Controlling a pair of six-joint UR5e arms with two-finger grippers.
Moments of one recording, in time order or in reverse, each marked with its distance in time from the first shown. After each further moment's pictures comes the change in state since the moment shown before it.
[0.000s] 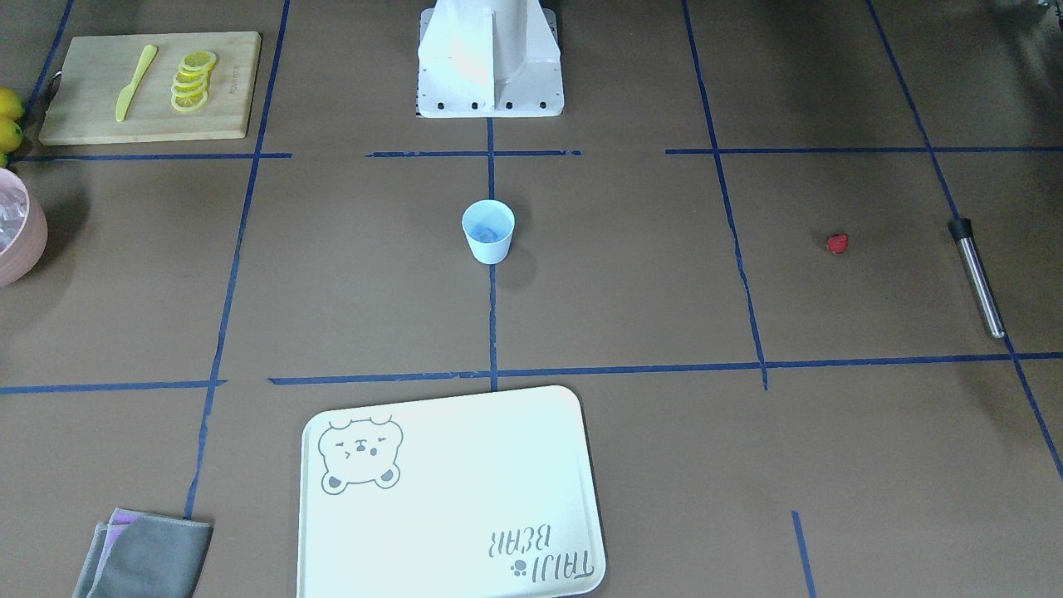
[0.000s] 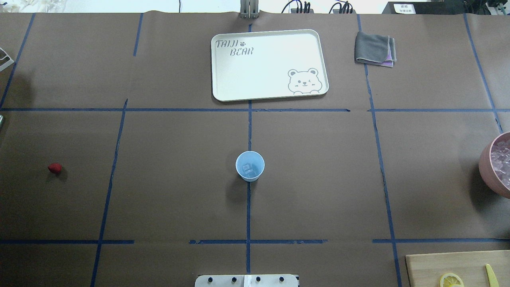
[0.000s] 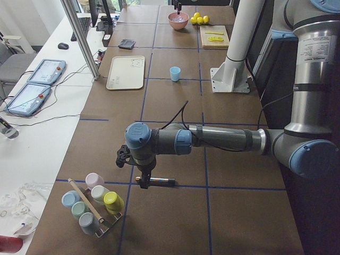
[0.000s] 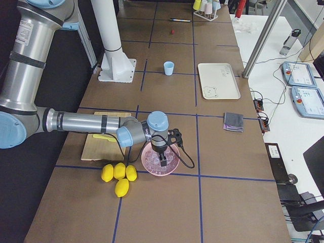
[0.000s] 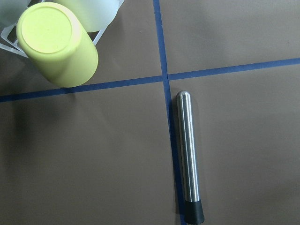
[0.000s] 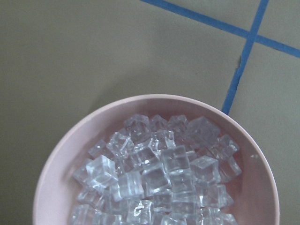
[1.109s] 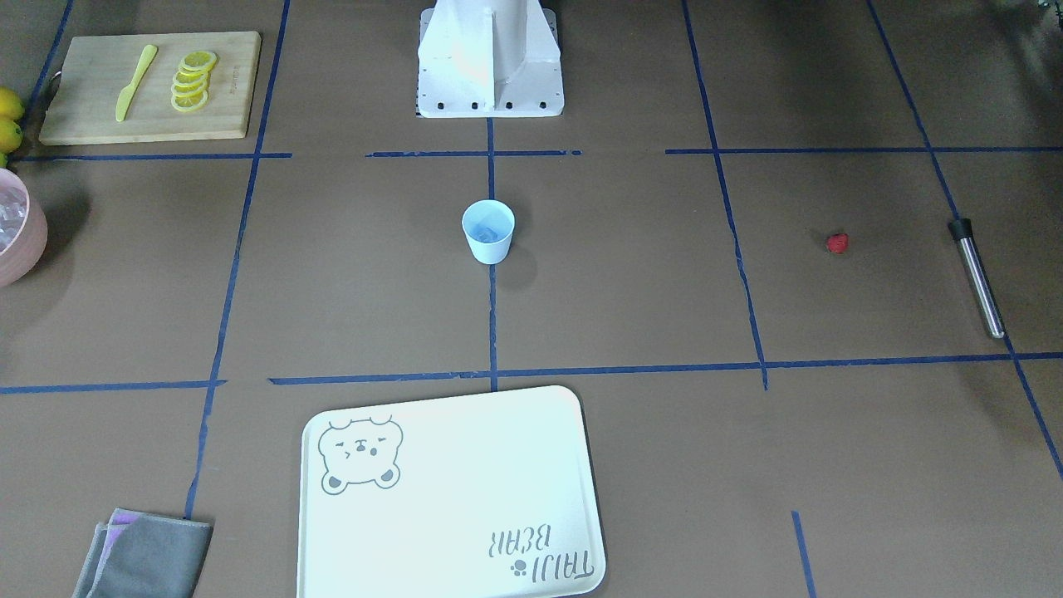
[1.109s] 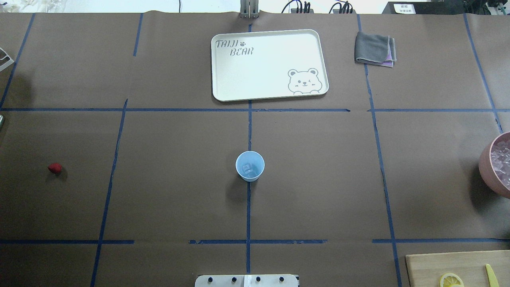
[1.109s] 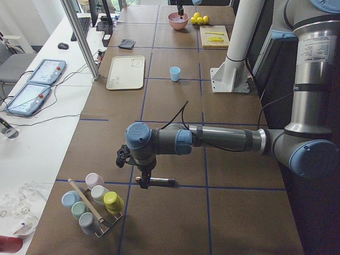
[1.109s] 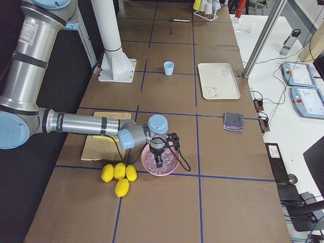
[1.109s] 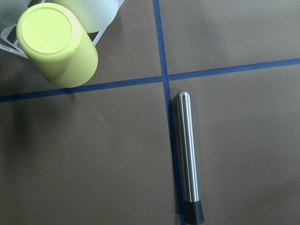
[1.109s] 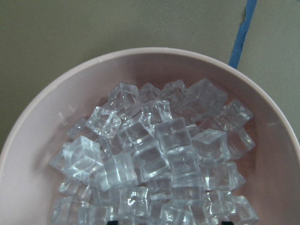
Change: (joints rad) left arm -0.001 0.001 -0.002 0.000 -0.001 0.000; right arm -0.074 -0.005 -0.029 0.004 -0.026 0.056
